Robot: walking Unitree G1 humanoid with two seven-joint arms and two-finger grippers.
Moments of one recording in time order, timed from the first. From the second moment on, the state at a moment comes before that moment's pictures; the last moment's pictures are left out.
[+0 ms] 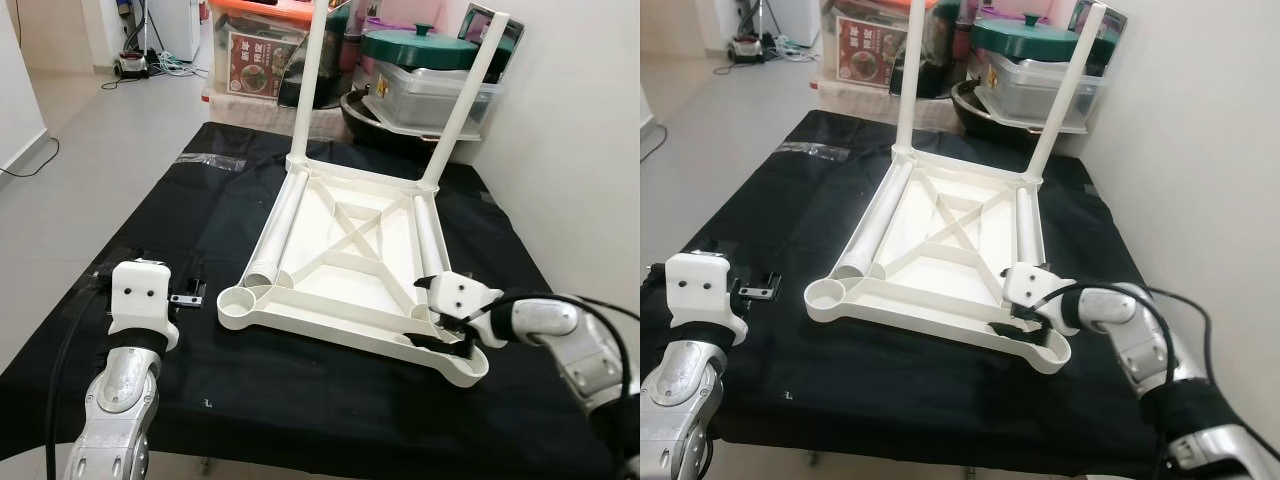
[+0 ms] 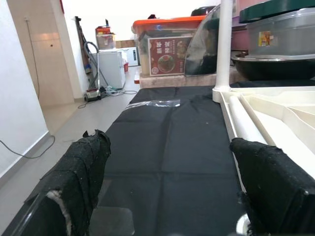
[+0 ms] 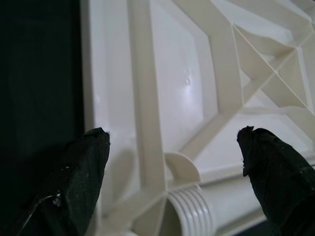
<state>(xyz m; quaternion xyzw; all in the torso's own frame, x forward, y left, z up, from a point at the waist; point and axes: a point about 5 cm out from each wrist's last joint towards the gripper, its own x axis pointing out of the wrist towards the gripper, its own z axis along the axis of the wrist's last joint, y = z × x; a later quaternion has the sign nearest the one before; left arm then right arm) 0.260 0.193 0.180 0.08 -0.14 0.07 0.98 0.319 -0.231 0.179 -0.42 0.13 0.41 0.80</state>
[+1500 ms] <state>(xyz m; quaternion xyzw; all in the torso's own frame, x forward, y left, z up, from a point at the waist) 0.263 0.193 0.176 0.09 -0.13 0.07 0.98 0.352 -0.246 0.140 -0.52 0.22 0.27 0.79</state>
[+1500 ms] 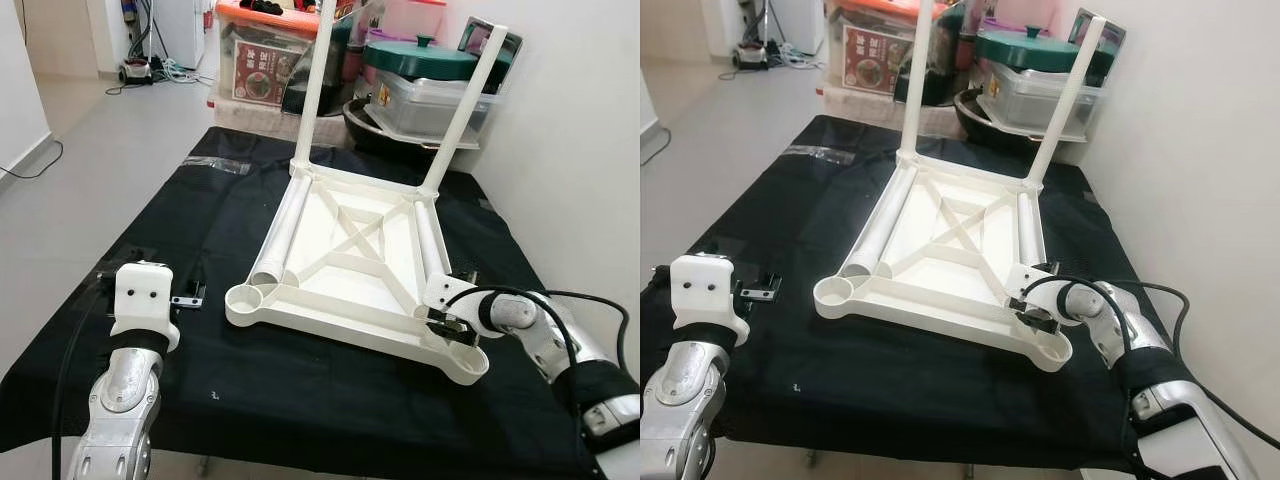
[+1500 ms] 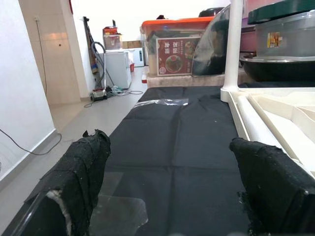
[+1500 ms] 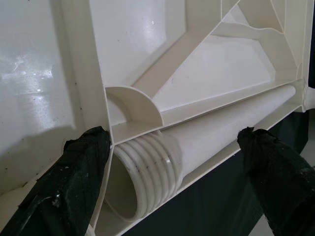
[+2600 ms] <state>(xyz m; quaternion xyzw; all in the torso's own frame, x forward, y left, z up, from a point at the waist) 0.266 0.190 0.172 0.08 -0.13 0.07 0.99 0.346 -0.273 0.150 -0.53 0.26 0.29 0.75</state>
